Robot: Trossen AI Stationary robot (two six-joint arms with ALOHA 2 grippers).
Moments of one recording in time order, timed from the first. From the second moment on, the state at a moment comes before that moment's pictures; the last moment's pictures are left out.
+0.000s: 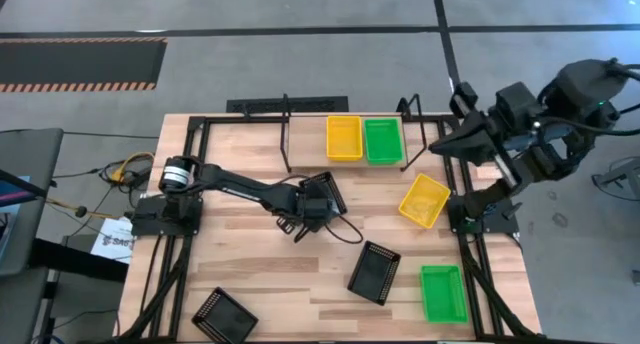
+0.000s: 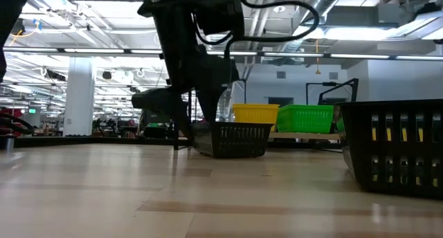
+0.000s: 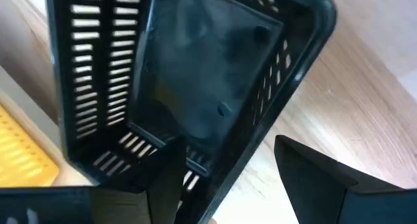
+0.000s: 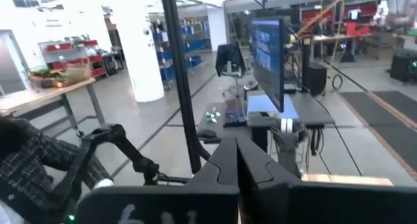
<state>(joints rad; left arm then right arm) -0.08 1.95 1.35 -0.72 -0.39 0.75 0.30 1.36 2.32 -0.91 0.05 0.12</state>
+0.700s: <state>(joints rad) -0.05 1.95 1.39 -0.75 -0.22 0.68 0.32 1.35 2.32 -0.90 0.05 0.10</state>
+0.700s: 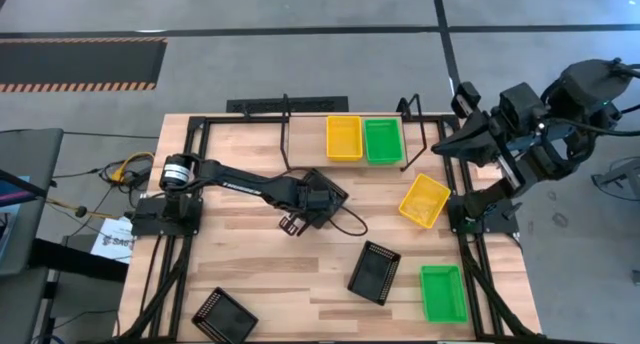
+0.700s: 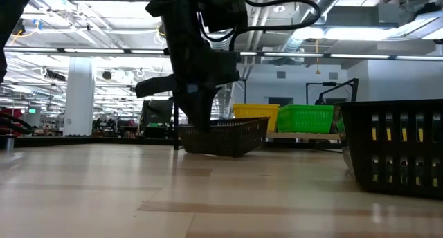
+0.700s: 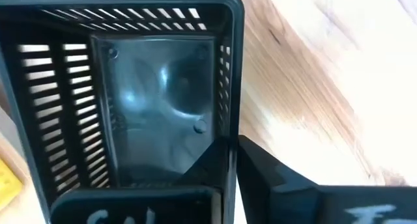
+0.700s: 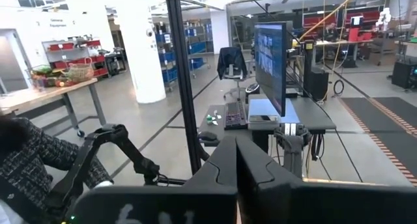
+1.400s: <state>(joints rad) -0.08 1.80 1.74 -1.02 -0.40 -0.31 0.32 1.35 2.32 -0.94 0.05 0.06</state>
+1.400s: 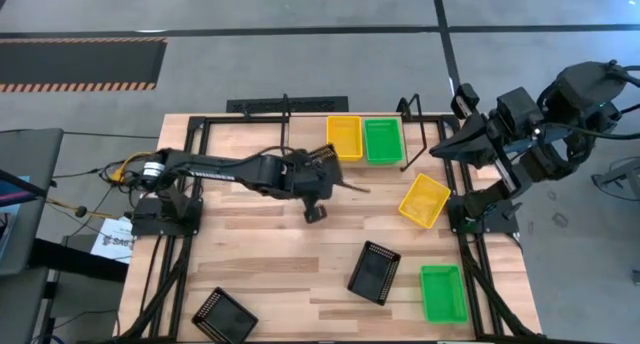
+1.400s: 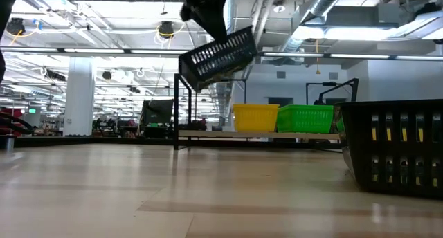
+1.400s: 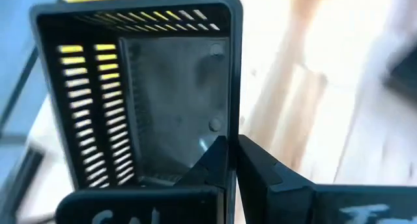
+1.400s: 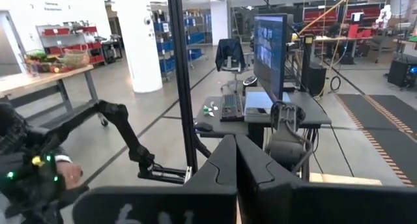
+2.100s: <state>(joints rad) 0.12 1.80 1.75 -0.96 -0.42 -0.81 0.32 1.32 2.32 -0.97 0.05 -0.03</state>
